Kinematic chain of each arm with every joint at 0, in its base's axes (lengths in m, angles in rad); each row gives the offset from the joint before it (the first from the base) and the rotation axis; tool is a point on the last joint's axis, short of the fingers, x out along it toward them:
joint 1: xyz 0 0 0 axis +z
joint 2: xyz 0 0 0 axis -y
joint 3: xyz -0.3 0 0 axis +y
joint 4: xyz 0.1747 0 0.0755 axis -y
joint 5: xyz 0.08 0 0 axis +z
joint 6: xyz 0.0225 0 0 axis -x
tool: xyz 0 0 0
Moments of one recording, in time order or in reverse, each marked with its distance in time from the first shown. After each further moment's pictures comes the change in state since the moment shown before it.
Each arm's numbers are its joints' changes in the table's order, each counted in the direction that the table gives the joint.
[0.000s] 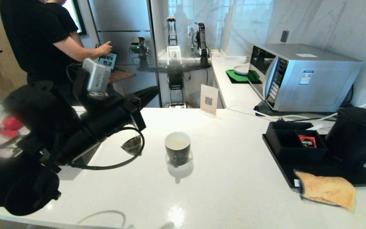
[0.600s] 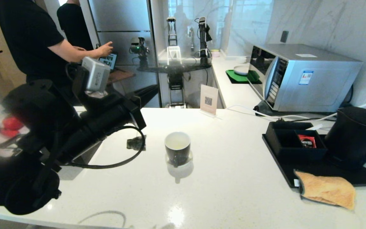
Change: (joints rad) left arm -0.001 0.000 -0.007 0.001 0.000 0.000; right arm -0.127 0.323 0.317 -0.056 -0.001 0.011
